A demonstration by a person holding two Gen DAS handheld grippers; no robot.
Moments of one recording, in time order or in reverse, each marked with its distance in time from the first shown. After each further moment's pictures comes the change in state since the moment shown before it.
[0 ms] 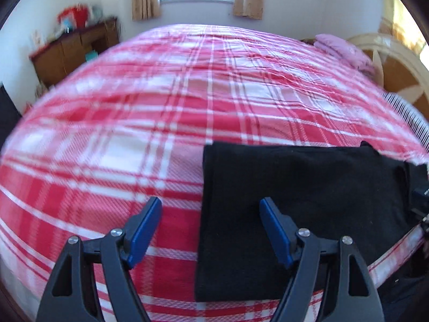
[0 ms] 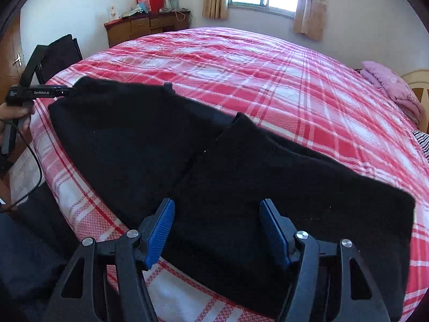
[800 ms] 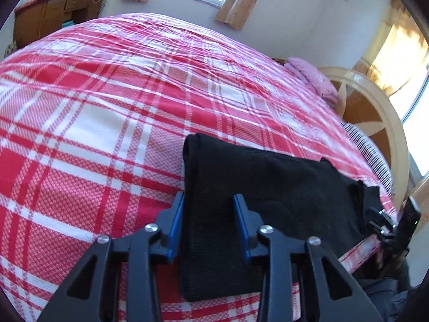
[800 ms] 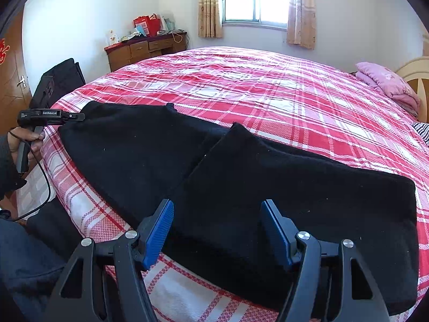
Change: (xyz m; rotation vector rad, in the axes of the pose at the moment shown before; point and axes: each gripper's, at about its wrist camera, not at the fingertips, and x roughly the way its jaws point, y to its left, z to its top) left arm 0.000 0.025 -0.011 -0.133 -0.001 -0.325; right arm -0.014 -0.001 -0.009 0.040 -0.093 0.019
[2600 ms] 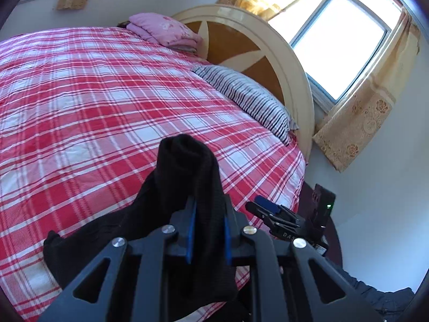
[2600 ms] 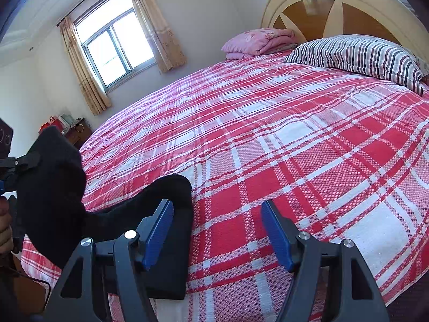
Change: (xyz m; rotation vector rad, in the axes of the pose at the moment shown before) left arm 0.077 -0.404 0.038 0.431 0.275 -0.516; right arm -0.113 -0.194 -0.057 0.660 -0.189 -0.270
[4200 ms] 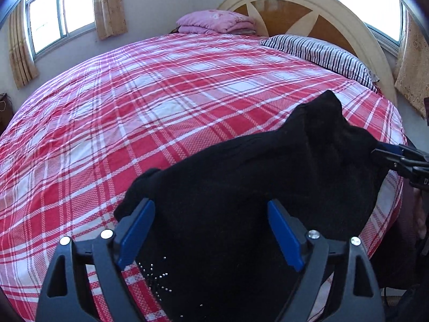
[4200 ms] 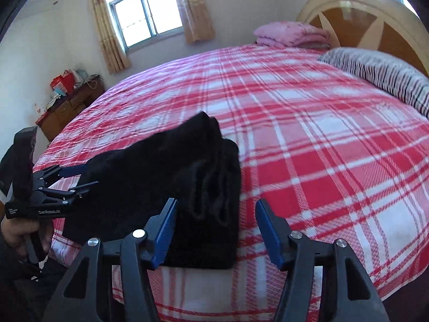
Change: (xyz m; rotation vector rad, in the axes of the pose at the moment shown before) left arm 0.029 0.042 -0.093 0.144 -0.002 0.546; right arm 0.006 0.041 -0.025 -0.181 0.155 0.016
